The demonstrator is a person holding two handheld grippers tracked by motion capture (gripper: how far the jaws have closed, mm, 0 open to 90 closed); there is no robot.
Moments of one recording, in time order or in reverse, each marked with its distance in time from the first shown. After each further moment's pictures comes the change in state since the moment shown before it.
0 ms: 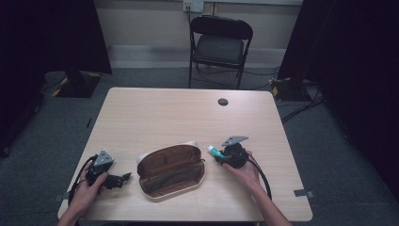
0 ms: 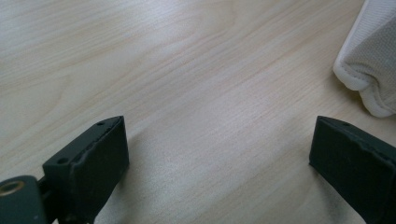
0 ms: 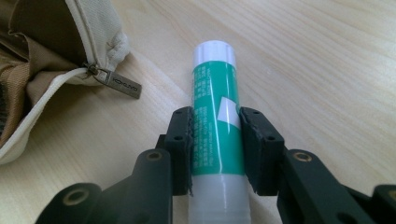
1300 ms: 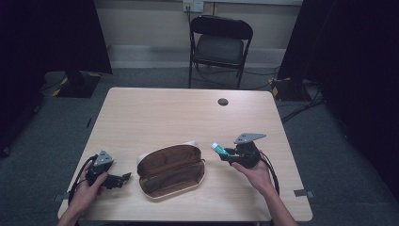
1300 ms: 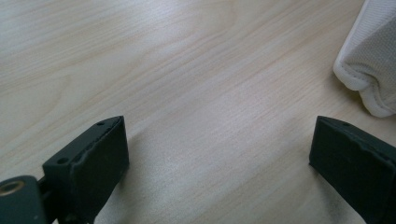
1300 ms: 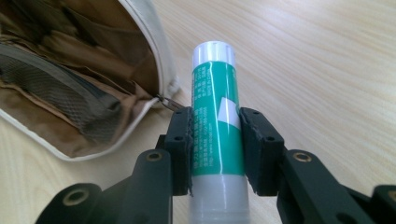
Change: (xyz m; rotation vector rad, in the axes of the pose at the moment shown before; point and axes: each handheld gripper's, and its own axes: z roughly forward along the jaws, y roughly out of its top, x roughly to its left) left arm 0.000 0.000 0.000 0.000 0.000 -0.001; right arm 0.001 0.009 -0.060 -0.120 0.110 0.015
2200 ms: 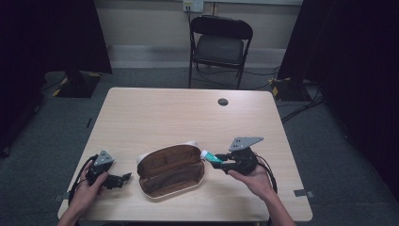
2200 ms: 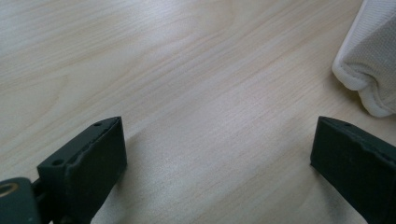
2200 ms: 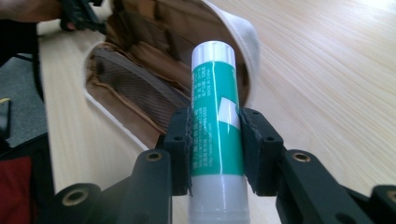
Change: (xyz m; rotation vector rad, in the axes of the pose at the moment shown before) left arm 0.000 0.000 0.001 0.002 -0.005 0.001; right arm 0.042 0.018 -0.021 -0.030 0.162 -0.118
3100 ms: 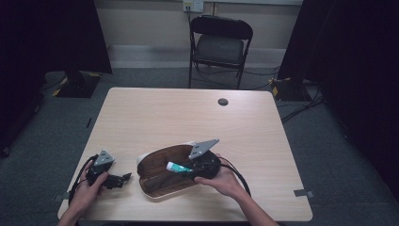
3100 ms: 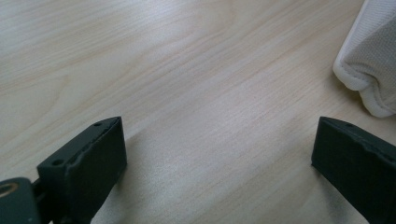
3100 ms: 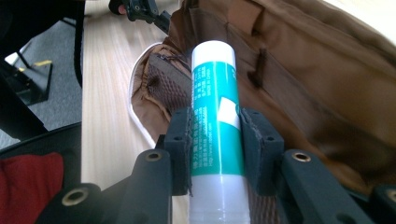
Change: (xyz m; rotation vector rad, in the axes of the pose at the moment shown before) left arm 0.000 0.000 0.000 0.007 0.000 -0.002; right arm 0.045 0.036 0.085 0.095 0.168 -0.137
